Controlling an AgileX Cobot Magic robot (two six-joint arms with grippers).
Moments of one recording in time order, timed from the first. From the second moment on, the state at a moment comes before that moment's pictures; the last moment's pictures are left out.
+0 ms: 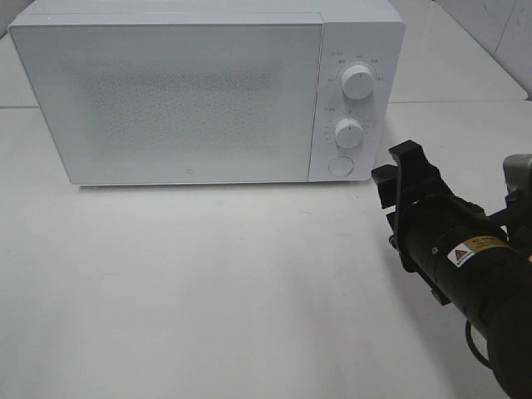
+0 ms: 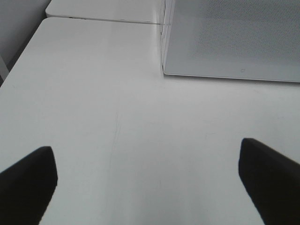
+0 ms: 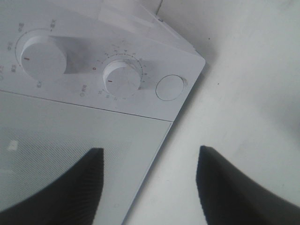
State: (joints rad) left arm 0.08 -0.01 -0.50 -0.11 1.04 0.02; right arm 0.87 1.66 -0.30 0.86 -1.12 0.96
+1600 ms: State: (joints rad) left arm 0.08 -0.01 -0.50 -0.11 1.04 0.02; right arm 0.63 1.88 -0.55 0.60 -0.93 1.41
